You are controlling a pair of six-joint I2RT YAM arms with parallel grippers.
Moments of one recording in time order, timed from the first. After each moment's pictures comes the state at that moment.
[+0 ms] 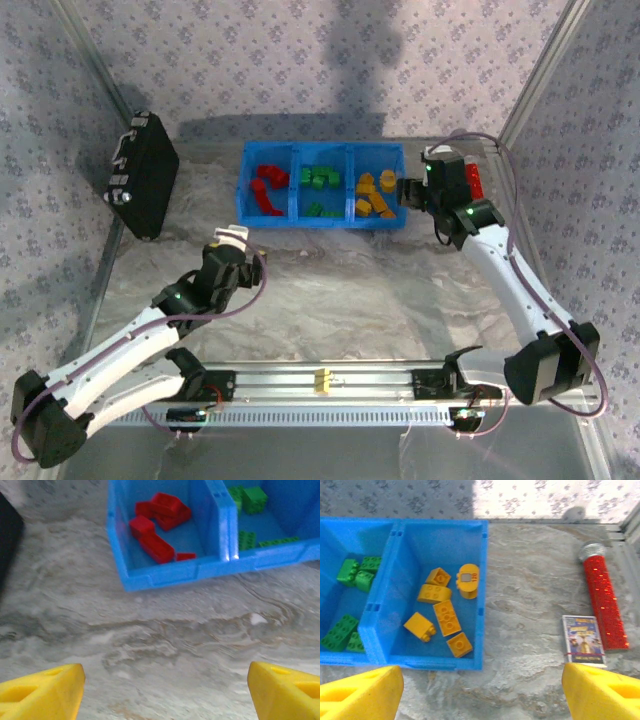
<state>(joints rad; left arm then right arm) -0.77 0.82 0.62 -0.41 -0.56 -0.27 0.32 1.25 1.21 -0.58 0.26 0.17</state>
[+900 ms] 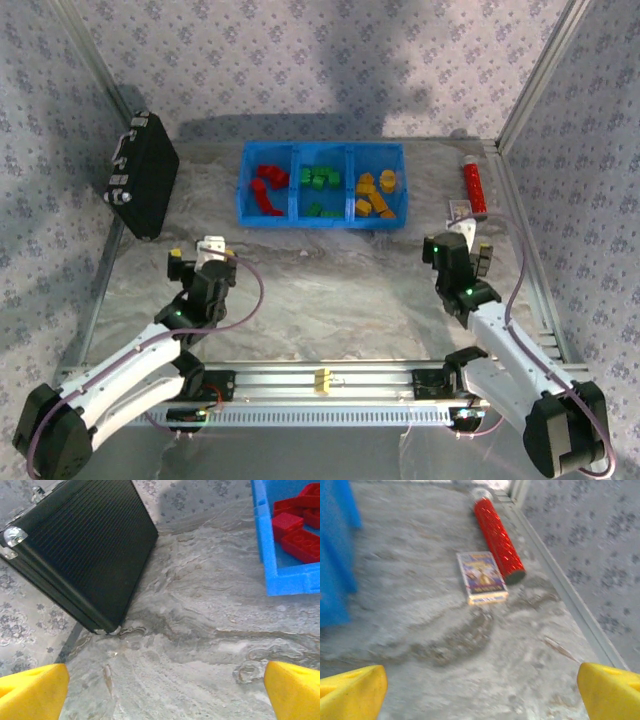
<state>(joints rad) -0.64 0.75 0.33 -0.08 -0.93 -0.02 0.31 0.87 0.45 -0.19 0.65 0.16</state>
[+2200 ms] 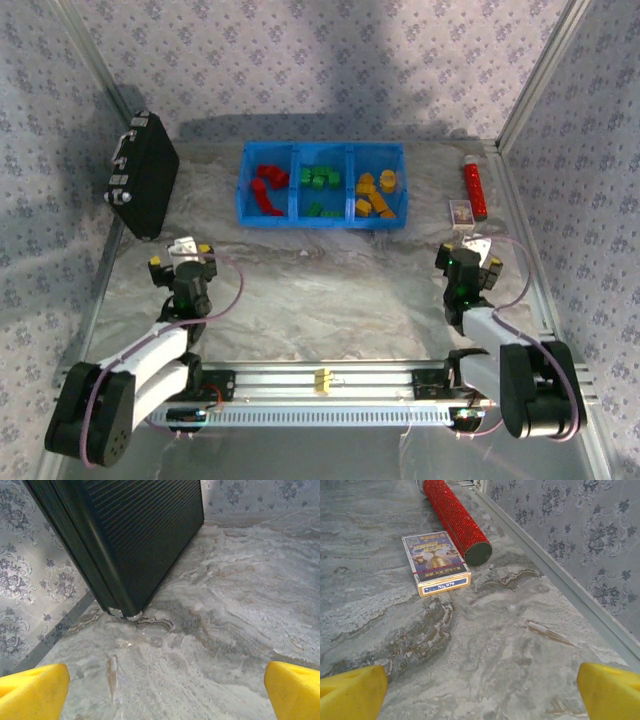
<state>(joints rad) -0.25 0.96 0.12 0.53 -0.69 -0.03 0.07 1.10 0.20 0.44 0.52 0.14</state>
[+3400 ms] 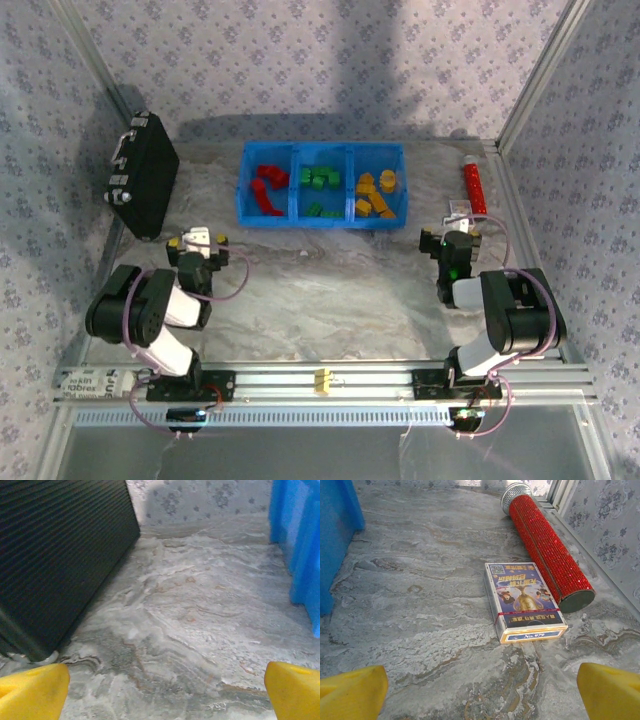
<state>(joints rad) -0.15 1.59 0.17 1.19 -0.36 0.07 0.05 1.52 0.33 0.79 0.28 -0.02</state>
